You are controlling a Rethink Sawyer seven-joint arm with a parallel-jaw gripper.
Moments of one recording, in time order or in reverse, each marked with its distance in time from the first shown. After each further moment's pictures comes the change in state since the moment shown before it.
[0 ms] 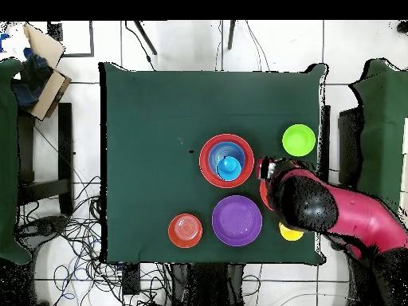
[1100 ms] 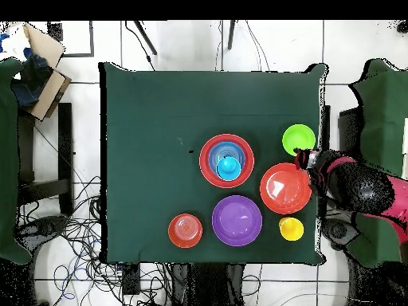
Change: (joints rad) arm -0.197 0.224 0.161 -0.237 -0.139 0.192 -0.043
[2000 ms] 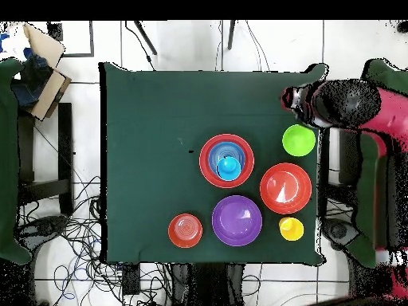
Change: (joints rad) arm 0.288 0.248 -0.005 -0.588 -0.012 0.390 0.000
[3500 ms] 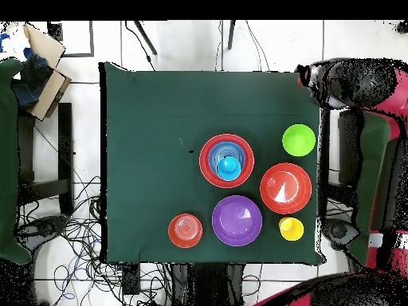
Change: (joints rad) arm 0.043 0.064 -0.014 -0.214 -0.048 0.012 0.000
